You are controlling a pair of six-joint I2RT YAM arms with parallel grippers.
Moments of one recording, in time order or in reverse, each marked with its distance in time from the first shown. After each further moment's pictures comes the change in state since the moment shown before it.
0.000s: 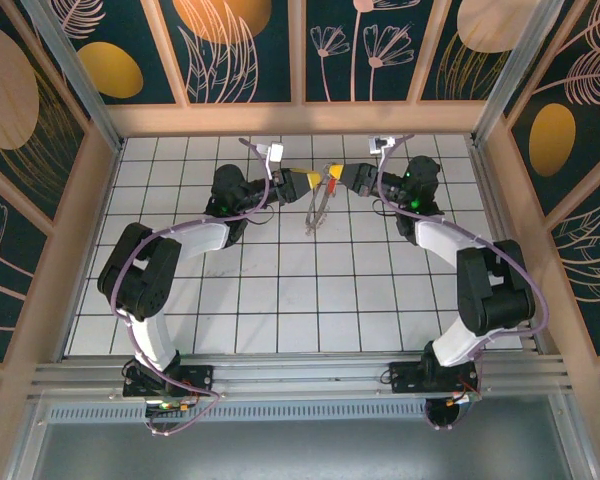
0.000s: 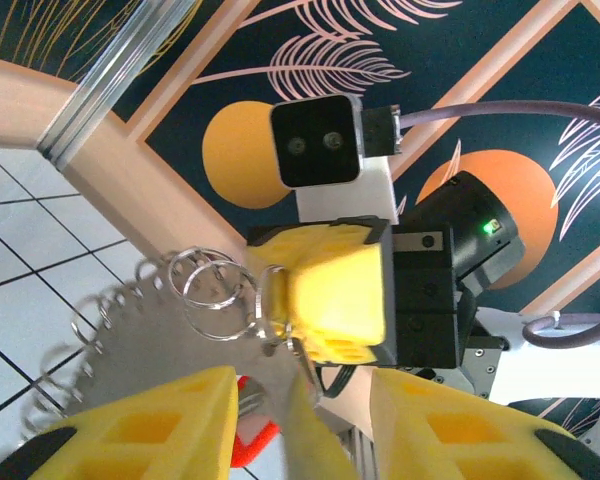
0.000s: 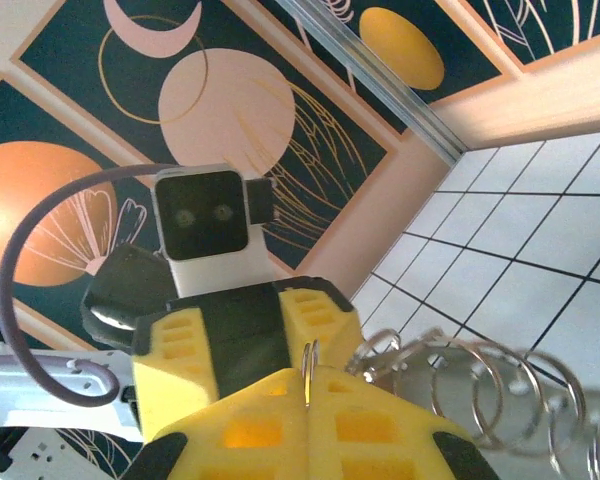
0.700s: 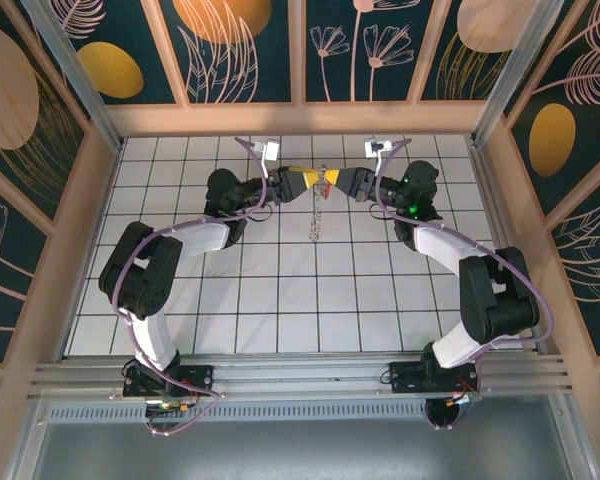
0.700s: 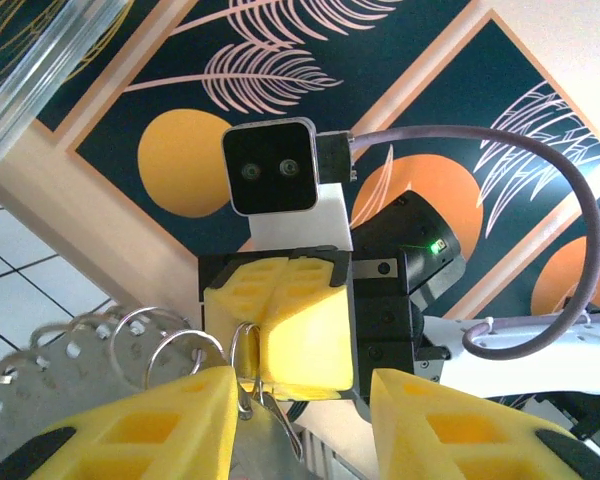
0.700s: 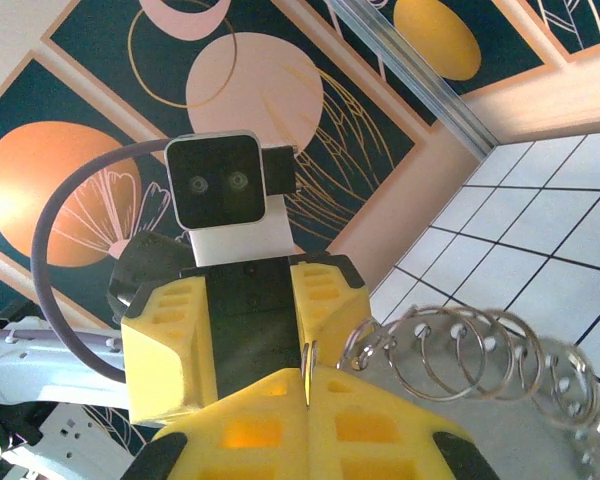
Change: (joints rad) left arm 0.003 0.016 -0.006 0.201 0.072 -0.154; right arm 0.040 -0.044 -0.033 0.022 0.002 0.008
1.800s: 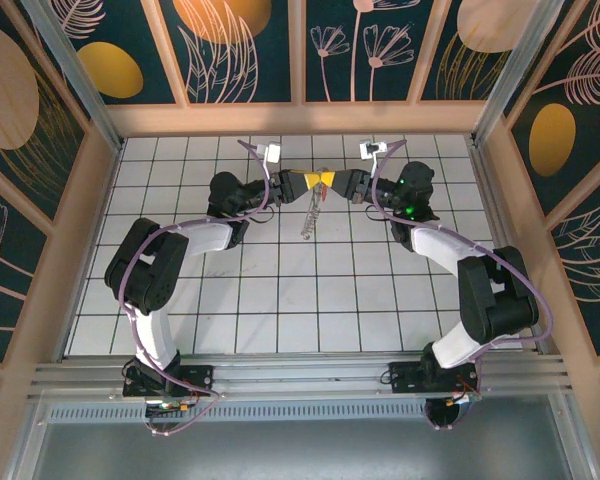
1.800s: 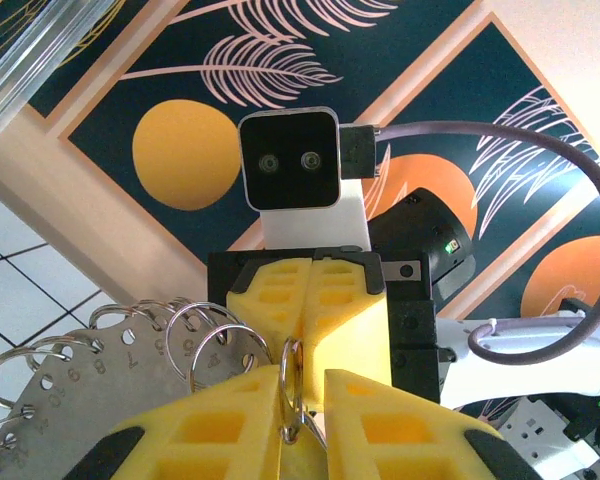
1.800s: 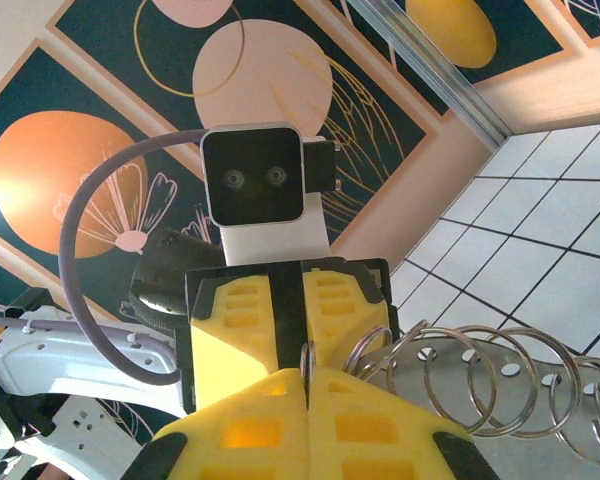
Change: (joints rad) left arm -0.004 0.040 0.001 0.051 0.005 -0.044; right arm 0.026 0.003 0.000 0.000 0.003 -0.001
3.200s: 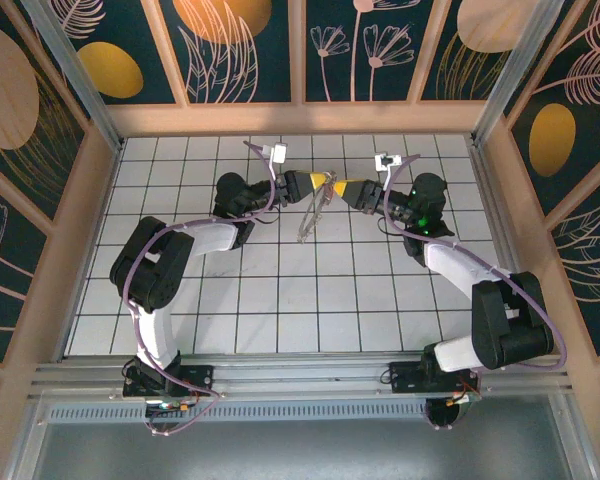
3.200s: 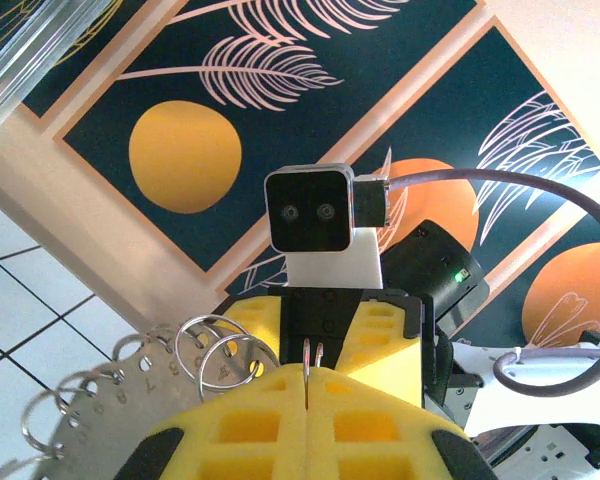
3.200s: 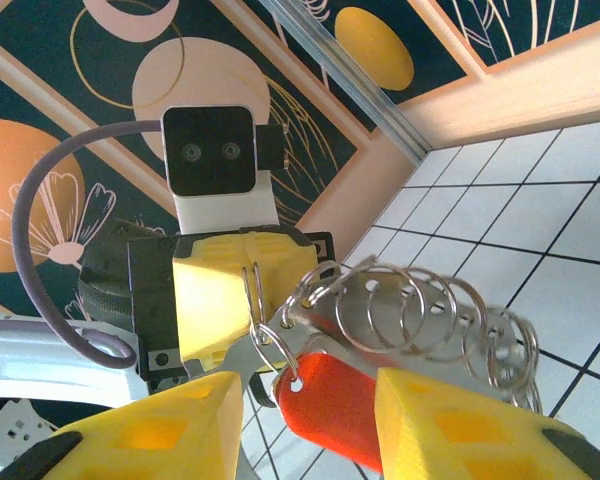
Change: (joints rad) left arm -0.027 0.026 0.023 0.005 -0.038 -0.003; right arm -0.048 -0.158 -0.131 -0.154 0.087 -0.148
